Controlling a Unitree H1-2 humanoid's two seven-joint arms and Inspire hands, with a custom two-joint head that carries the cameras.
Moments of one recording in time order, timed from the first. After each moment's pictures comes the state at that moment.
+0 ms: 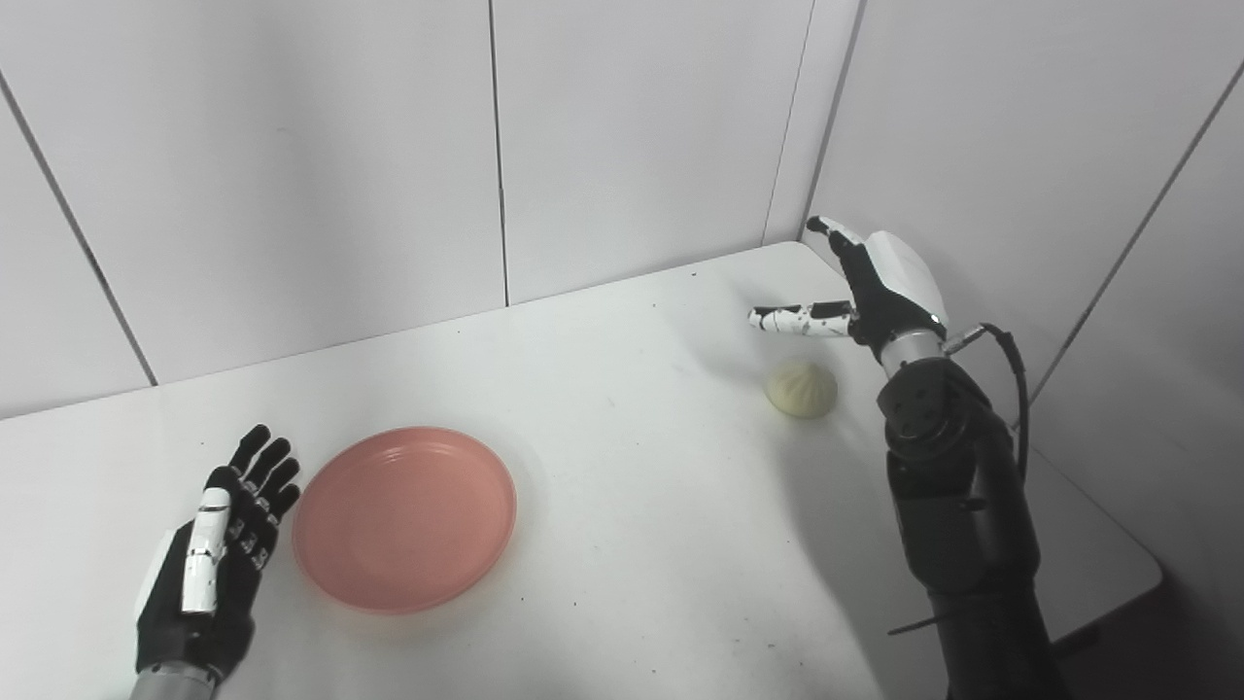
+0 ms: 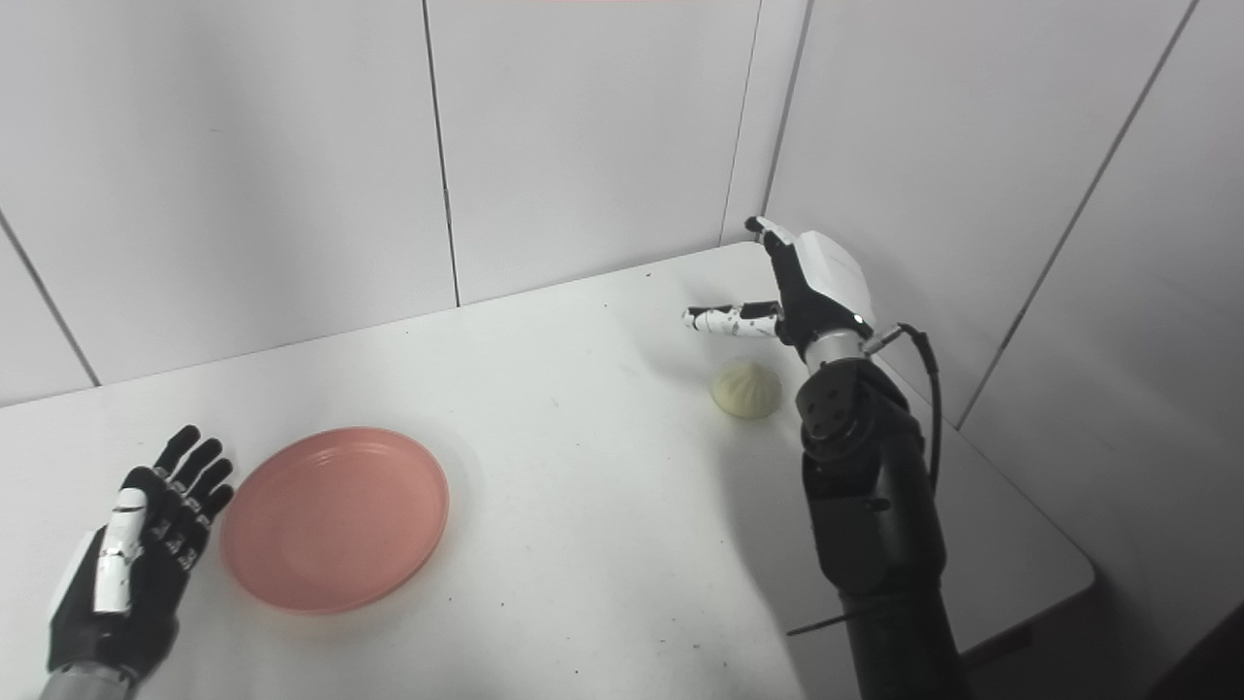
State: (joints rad) left arm -0.37 0.02 -0.01 0.35 -0.22 -0.03 -0.28; right arm -0.37 -0.43 -0.42 -0.19 -0.86 0.48 0.46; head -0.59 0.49
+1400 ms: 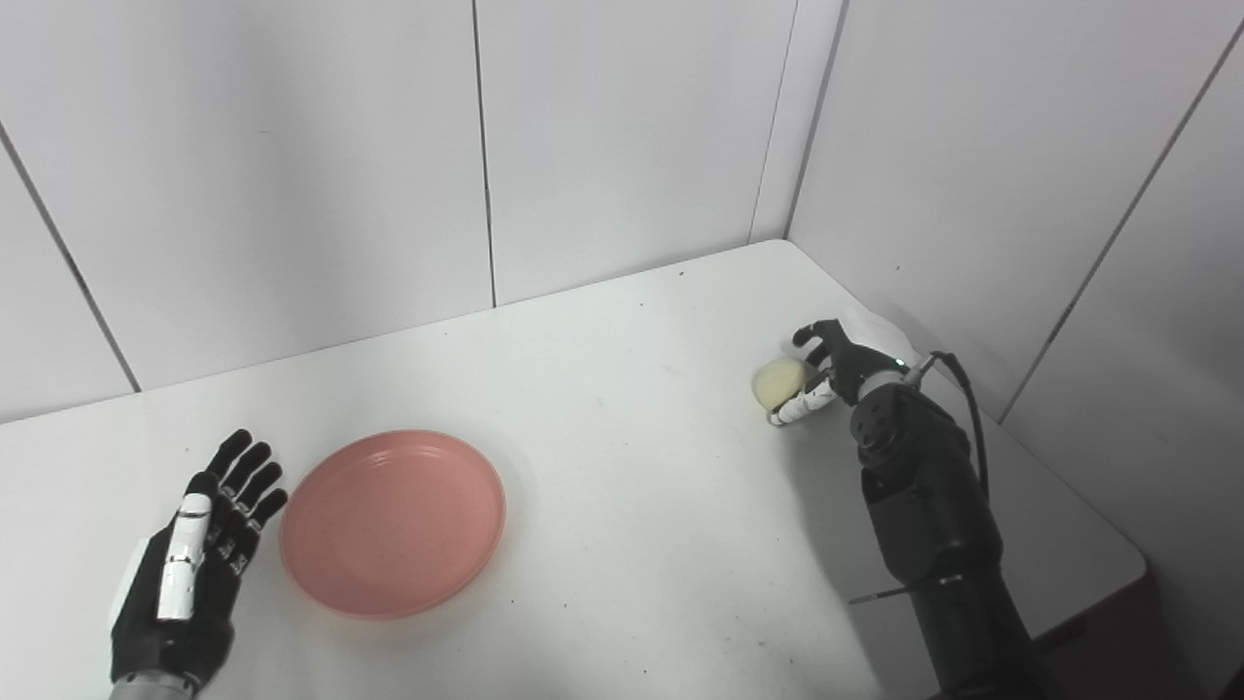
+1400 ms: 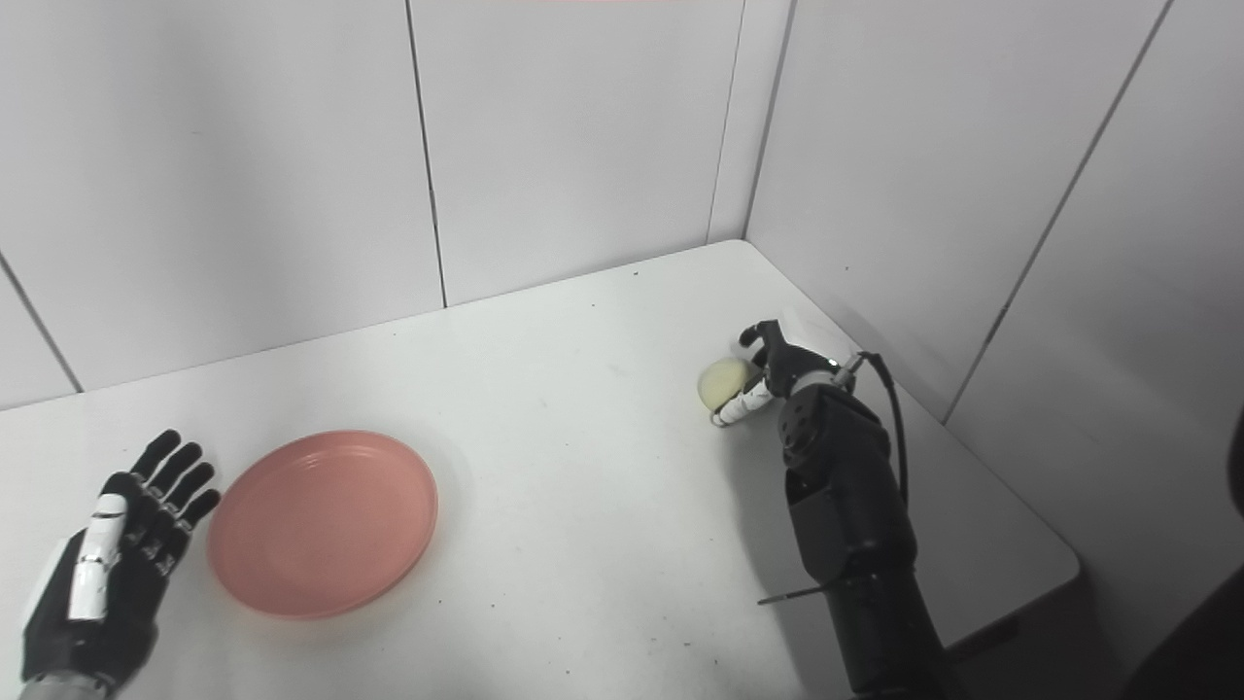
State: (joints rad) left arm -0.38 0.02 0.00 0.35 -0.24 -0.02 -0.30; right arm -0.37 -0.46 -0.32 0.10 -0.99 0.48 0.41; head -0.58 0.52
